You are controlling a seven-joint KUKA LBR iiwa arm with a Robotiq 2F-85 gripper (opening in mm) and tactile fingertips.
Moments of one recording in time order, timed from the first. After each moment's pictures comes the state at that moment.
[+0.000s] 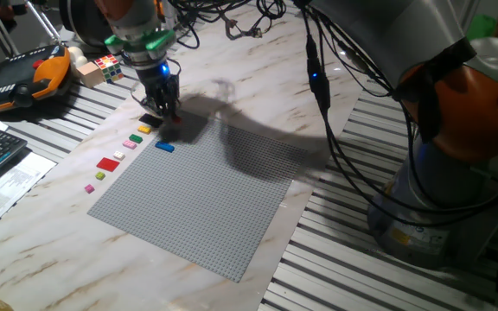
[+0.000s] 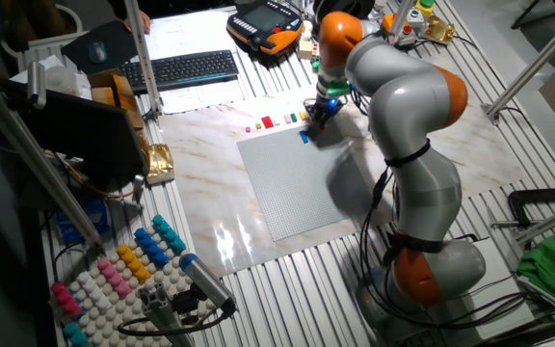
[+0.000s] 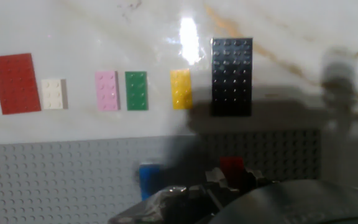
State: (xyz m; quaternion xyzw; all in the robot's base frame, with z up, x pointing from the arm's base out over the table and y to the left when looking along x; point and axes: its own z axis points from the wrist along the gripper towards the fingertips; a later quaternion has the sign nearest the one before) arm 0.631 -0.008 0.047 -0.02 -1.00 -0.01 0.06
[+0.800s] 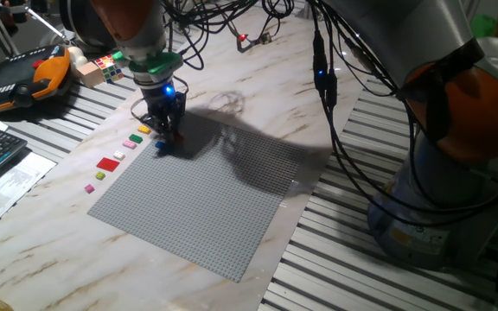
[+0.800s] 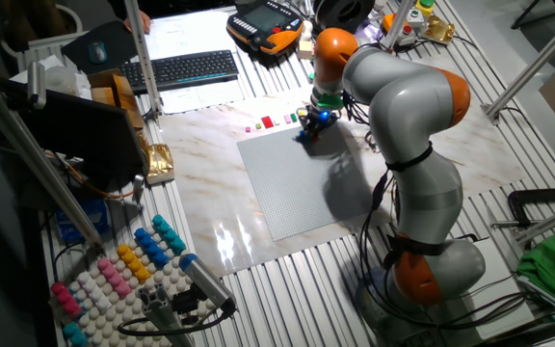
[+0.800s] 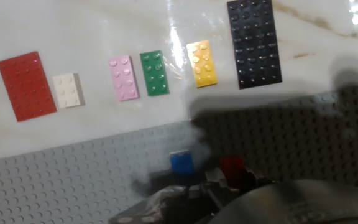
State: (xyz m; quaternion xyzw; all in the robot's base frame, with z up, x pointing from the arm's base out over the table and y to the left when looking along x) arm 0.617 0.021 0.029 -0.08 -1.00 -0.02 0.05
